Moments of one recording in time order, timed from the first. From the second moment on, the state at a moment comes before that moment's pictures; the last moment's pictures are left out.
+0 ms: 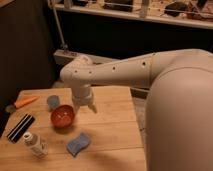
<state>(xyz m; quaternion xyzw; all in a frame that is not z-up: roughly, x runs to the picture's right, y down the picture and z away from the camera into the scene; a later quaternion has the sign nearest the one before) -0.105 0.101 0.703 -0.26 0.23 0.64 0.68</state>
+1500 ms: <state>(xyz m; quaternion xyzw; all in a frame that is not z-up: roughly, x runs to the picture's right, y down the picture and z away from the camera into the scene) -0.224 0.169 0.673 -0.22 0.19 0.43 0.85</state>
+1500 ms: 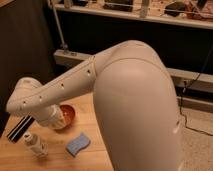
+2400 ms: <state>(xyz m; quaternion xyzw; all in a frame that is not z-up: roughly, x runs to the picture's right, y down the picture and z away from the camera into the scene) -0.268 0.181 0.667 -0.25 0.16 0.37 0.88</state>
